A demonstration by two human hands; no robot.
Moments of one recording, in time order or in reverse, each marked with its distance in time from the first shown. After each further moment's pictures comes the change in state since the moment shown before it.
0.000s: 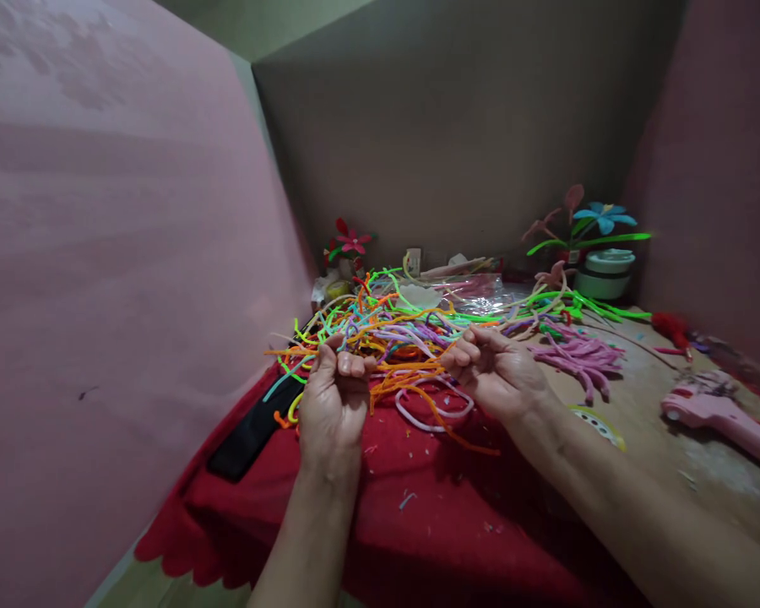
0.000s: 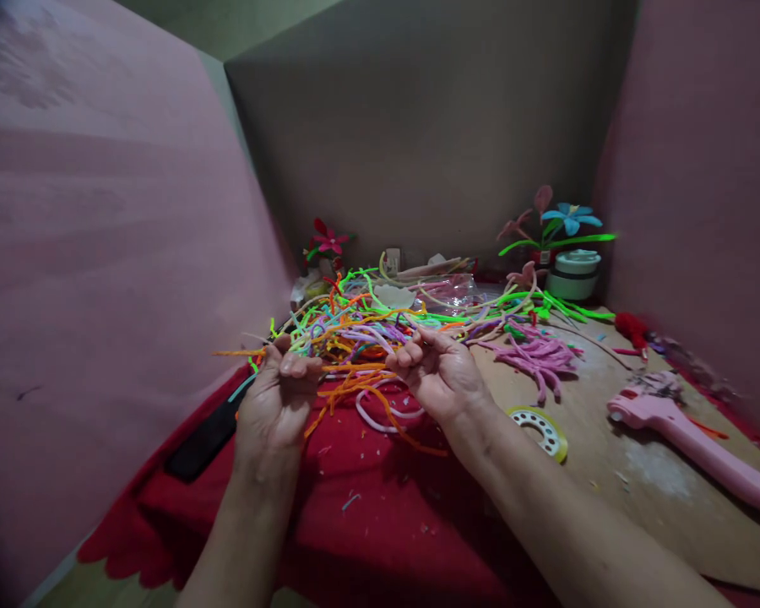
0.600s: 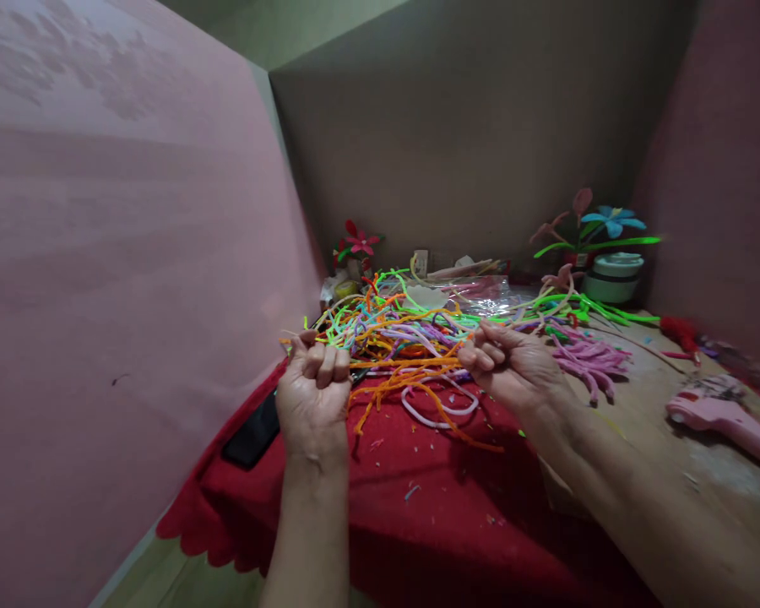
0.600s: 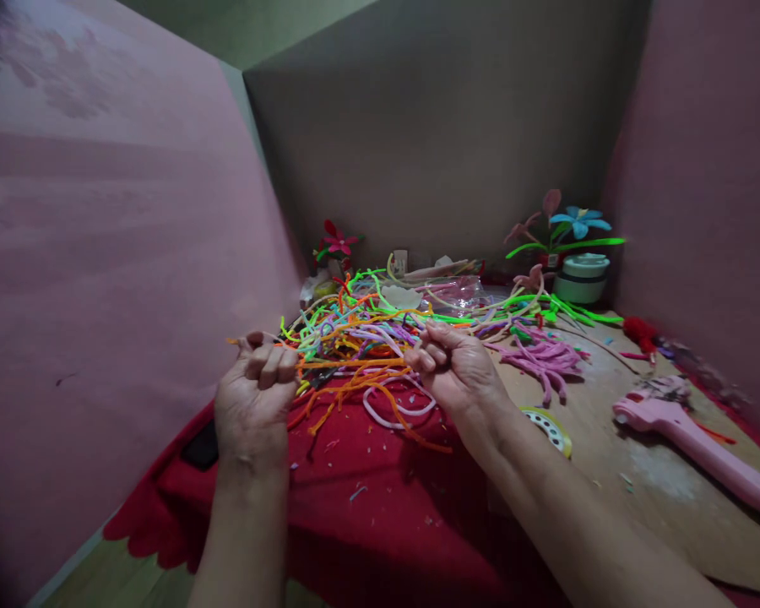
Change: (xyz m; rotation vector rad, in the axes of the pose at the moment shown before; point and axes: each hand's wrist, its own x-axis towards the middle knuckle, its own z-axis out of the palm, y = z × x) left_hand 0.004 0.034 0.007 -0.080 0.002 0.095; right_hand -0.008 -0.003 0.007 -0.144 0.019 -0.128
